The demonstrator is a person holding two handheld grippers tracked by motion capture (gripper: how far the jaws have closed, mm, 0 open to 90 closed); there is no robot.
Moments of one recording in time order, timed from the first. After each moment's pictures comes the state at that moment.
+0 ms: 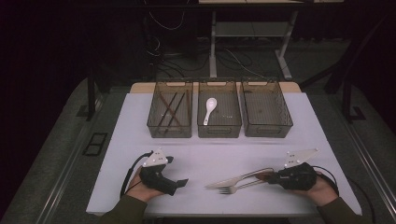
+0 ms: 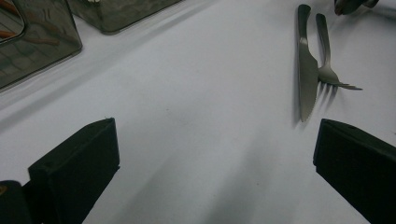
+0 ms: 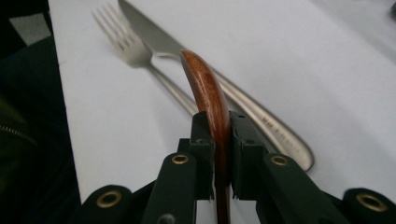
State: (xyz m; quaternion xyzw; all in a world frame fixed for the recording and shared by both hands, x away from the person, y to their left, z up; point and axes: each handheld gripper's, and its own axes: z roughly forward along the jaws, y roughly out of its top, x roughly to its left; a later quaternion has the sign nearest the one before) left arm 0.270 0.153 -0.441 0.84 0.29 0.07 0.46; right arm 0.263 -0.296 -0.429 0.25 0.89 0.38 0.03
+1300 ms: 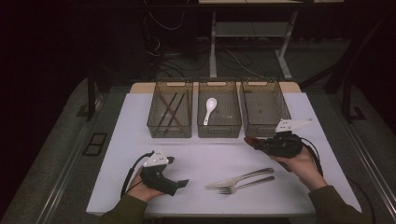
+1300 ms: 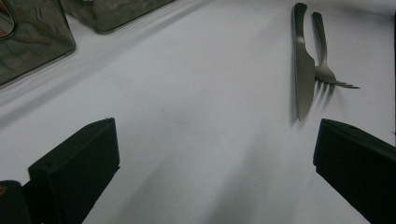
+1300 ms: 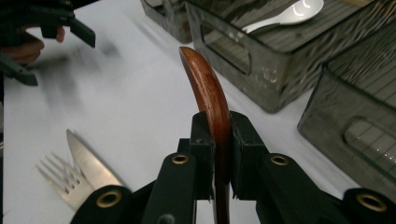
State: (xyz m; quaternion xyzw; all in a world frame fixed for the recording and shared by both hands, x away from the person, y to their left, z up) left arm 0.270 0.151 -0.442 0.84 0.28 0.07 0.46; right arm 0.330 -0.269 -0.393 0.32 0.83 0.46 0.06
